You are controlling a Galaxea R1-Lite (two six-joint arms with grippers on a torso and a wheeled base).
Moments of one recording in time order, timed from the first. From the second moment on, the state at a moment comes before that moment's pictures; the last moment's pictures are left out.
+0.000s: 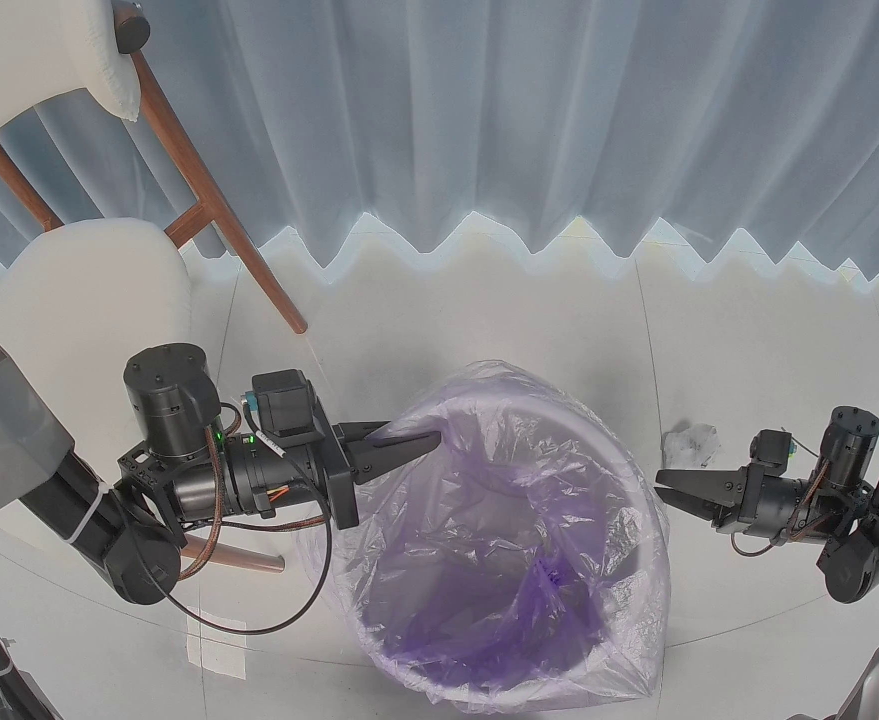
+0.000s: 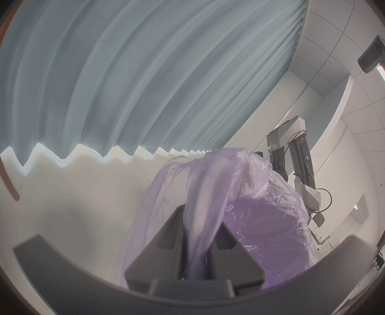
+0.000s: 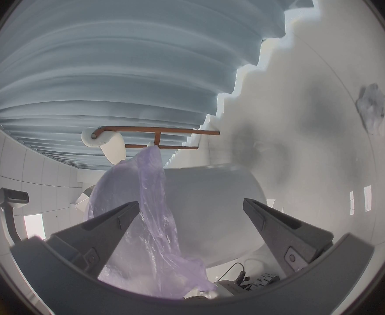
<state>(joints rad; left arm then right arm) -0.45 1.93 -0.60 -1.28 -0.73 -0.10 0.10 2.01 -0.22 -1.55 0.98 0.75</state>
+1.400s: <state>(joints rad) -0.46 1.91 -0.57 -1.32 -0.72 -0.11 0.11 2.12 -0.26 -1.55 0.89 0.60</state>
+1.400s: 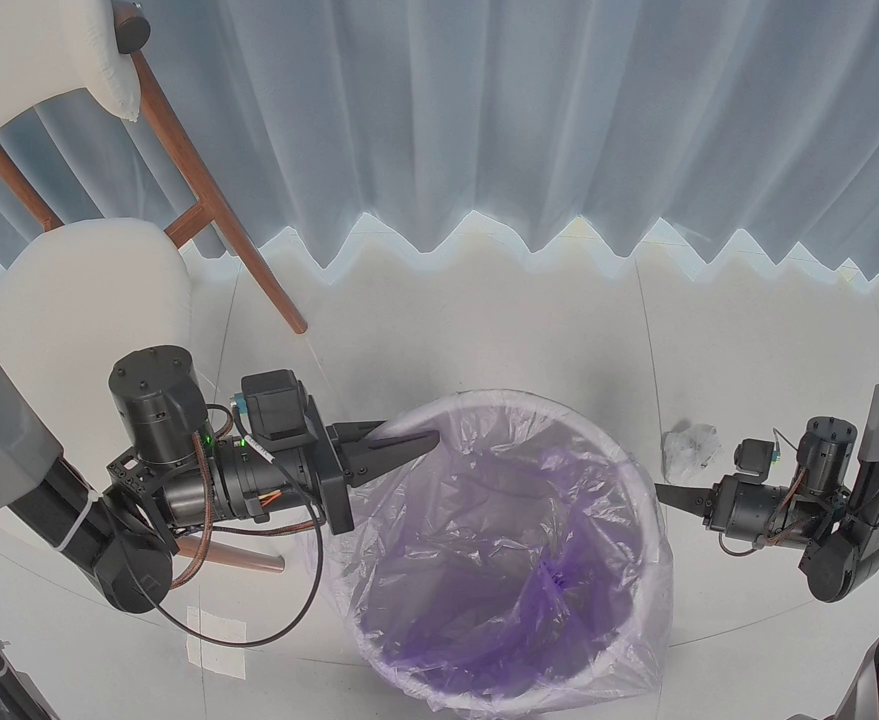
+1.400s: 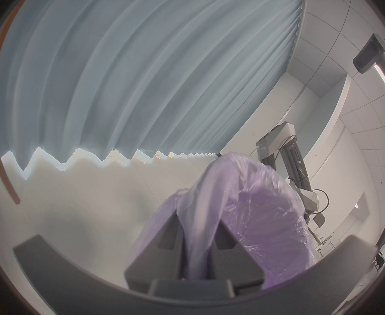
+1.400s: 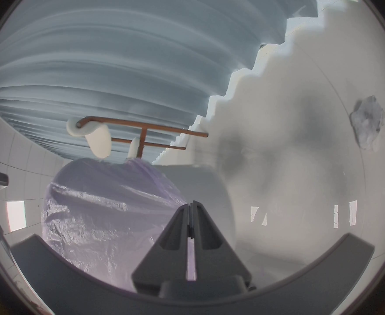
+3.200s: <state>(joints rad) -0.52 2.34 -1.33 -1.01 -0.08 -0.39 -0.23 1.78 -0.17 -1.55 0.72 0.74</state>
